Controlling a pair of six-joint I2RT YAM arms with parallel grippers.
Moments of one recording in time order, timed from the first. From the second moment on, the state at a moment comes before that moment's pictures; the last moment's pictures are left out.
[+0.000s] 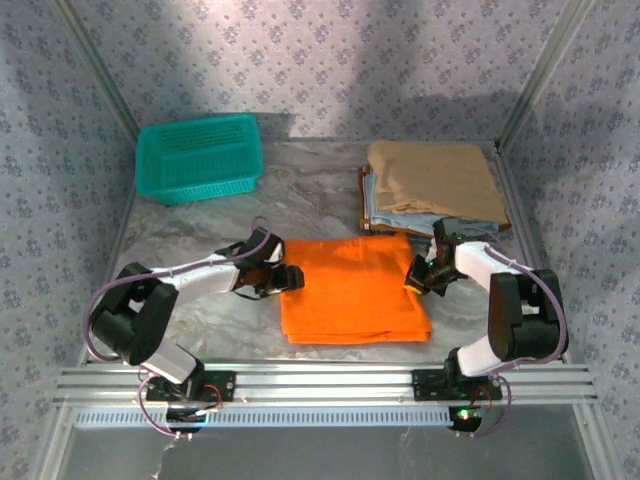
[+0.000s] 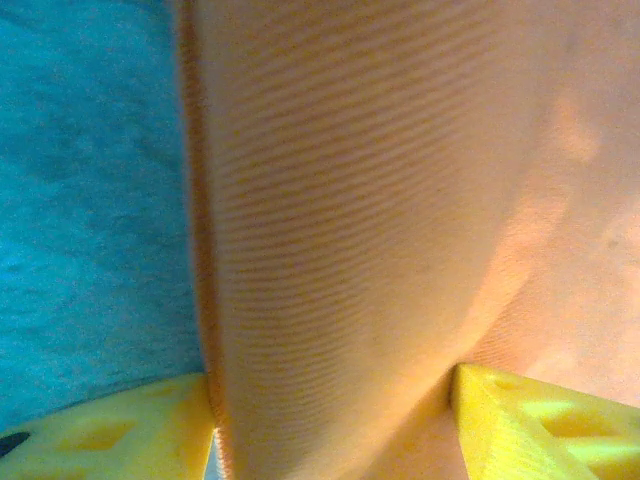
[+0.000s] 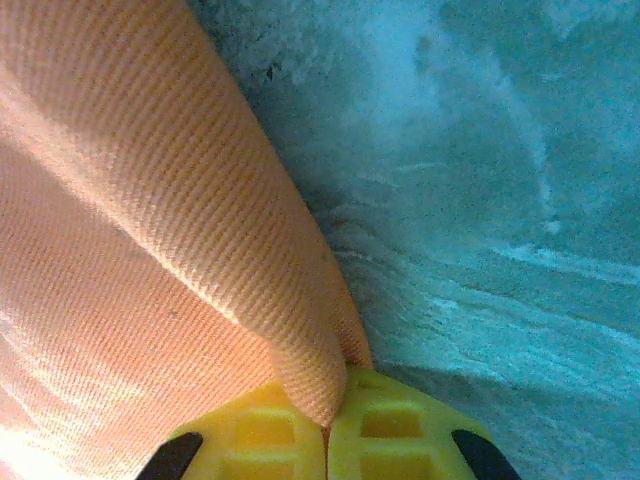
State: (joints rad) left arm -0.63 1.53 0.73 -0.27 0.31 -0.76; right arm 0.08 1.49 0.73 -0.65 -0.39 0.52
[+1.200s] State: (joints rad) left arm -0.74 1.15 0.86 -0.54 0.26 -0.77; right arm 0.29 1.14 0.93 -0.94 -0.31 0.58
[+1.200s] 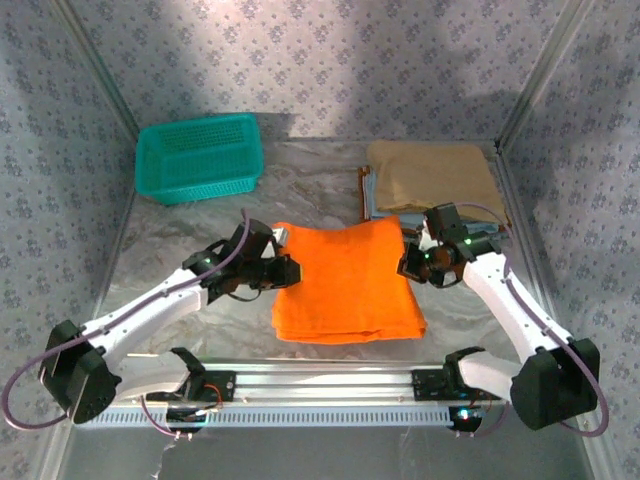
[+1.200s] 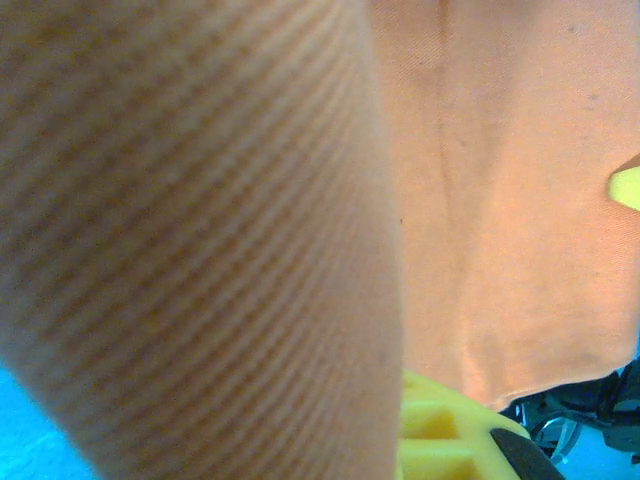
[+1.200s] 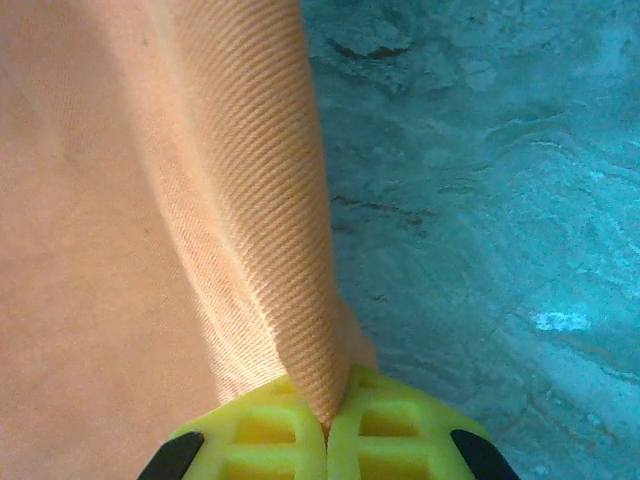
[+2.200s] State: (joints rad) left arm -0.75 2.07 2.08 -0.53 0.31 -0.56; right arm -0.31 1.66 1.86 -1.07 -0.22 0.48
